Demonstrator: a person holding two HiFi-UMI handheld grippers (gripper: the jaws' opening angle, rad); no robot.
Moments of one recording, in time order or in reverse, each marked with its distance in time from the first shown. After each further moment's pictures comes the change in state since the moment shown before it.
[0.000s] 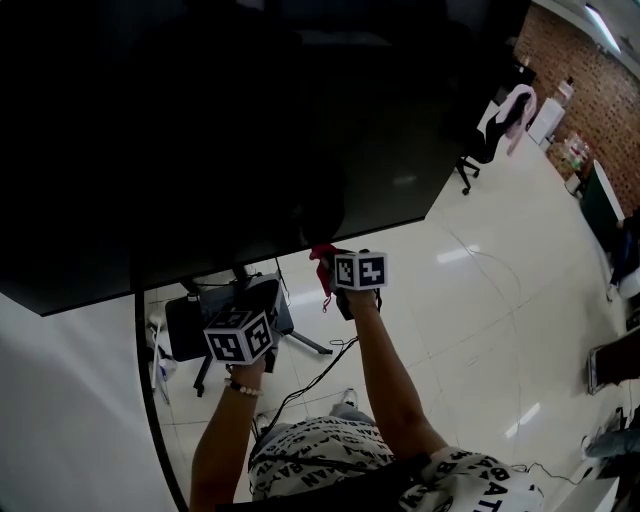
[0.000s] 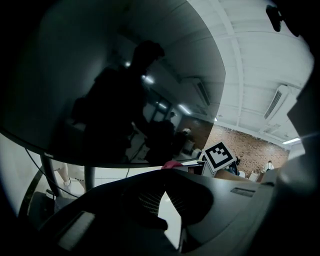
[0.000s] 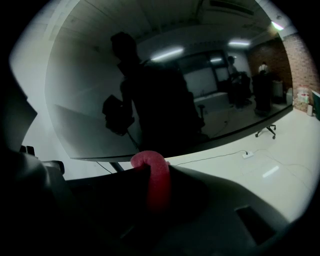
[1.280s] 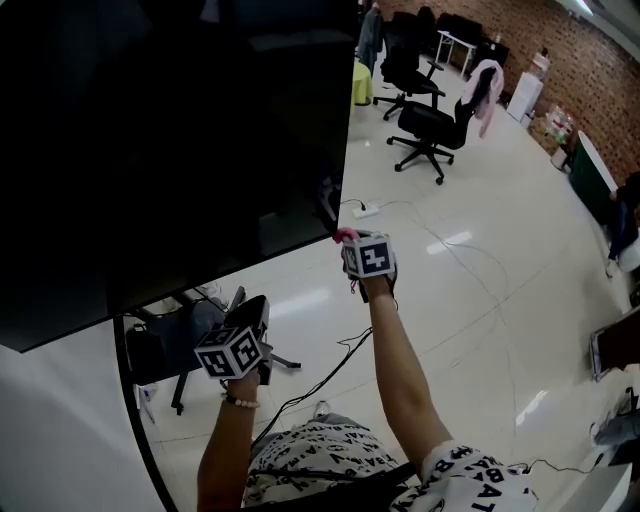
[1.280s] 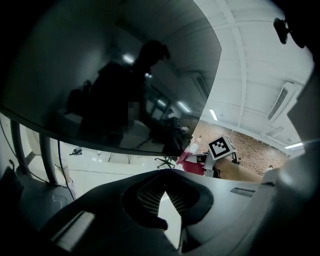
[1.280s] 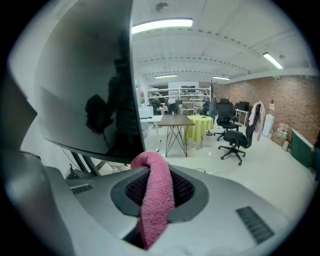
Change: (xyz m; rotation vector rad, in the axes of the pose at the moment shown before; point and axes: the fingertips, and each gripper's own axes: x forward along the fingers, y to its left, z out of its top) left arm 0.134 -0.148 -0.039 -0.036 0.006 -0.001; right arm -0.122 -0.278 0.070 -0.187 -0.045 -0.296
